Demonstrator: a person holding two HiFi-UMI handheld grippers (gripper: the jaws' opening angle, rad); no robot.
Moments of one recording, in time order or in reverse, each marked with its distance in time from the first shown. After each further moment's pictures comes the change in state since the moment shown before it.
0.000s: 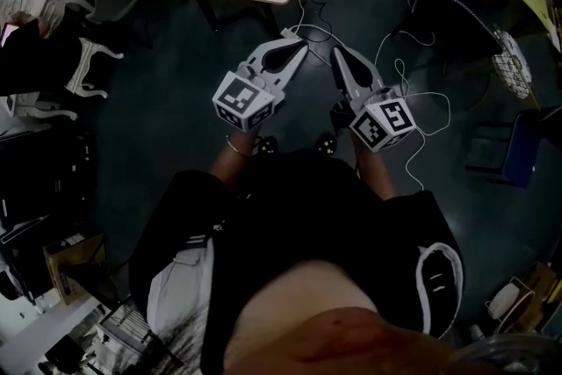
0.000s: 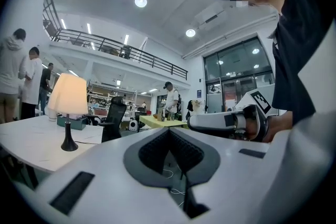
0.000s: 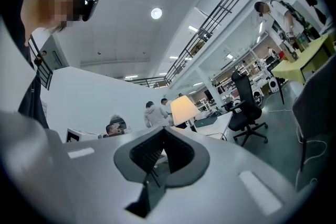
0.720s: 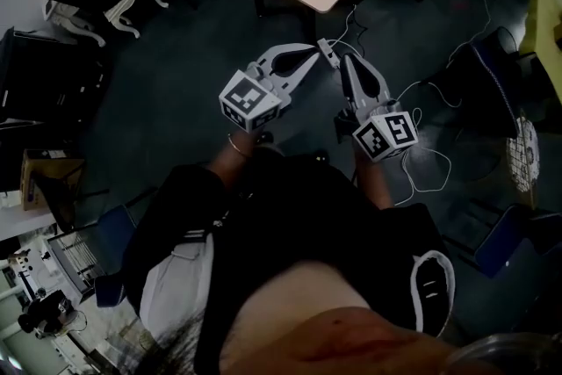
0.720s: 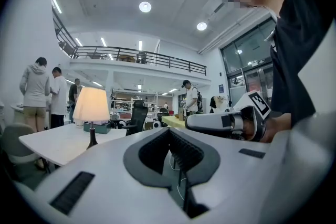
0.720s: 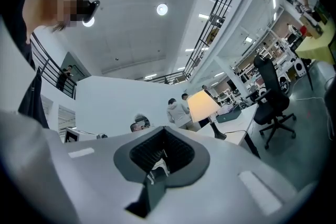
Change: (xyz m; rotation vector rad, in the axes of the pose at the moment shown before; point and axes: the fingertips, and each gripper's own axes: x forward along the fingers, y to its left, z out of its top) left arm -0.001 0.000 0.014 0.029 -0.004 0.280; right arm 0.017 -0.008 0.012 0.050 0.058 0.277
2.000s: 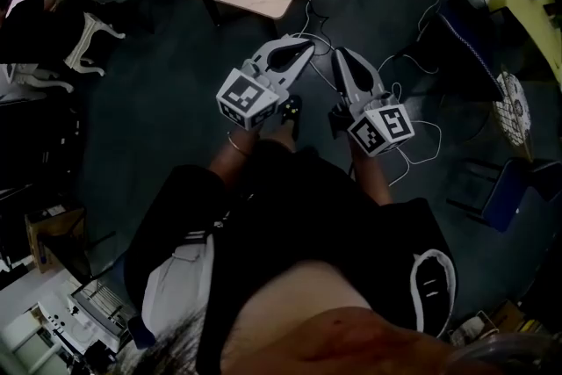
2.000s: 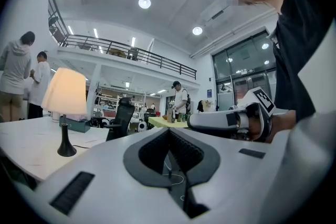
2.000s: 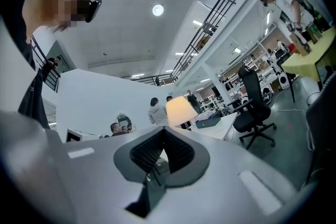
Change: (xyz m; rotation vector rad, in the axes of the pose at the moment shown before) left arm 0.091 0.016 -0.010 -0.045 -0.017 -0.173; right arm 0.005 -0.072 0.020 -0.039 -0.013 -0.181
